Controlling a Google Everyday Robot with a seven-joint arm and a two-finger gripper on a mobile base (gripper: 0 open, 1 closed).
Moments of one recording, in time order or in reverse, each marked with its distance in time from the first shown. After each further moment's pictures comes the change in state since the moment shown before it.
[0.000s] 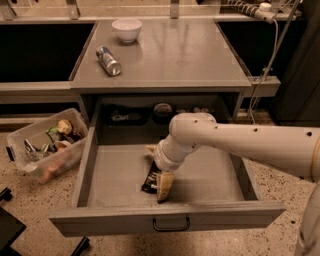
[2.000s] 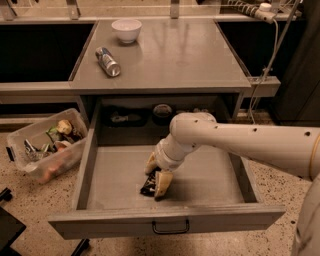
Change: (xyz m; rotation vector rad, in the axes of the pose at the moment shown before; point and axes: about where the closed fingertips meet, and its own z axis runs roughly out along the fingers) arm 0.012 0.000 0.006 -0.001 0.012 0.018
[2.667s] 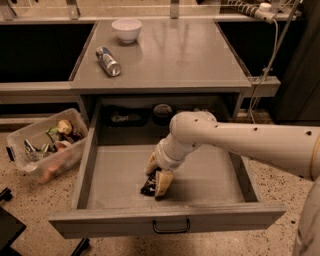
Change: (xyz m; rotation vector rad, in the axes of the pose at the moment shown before) arm -0.003 -0.002 -0.007 0.000 0.000 0.000
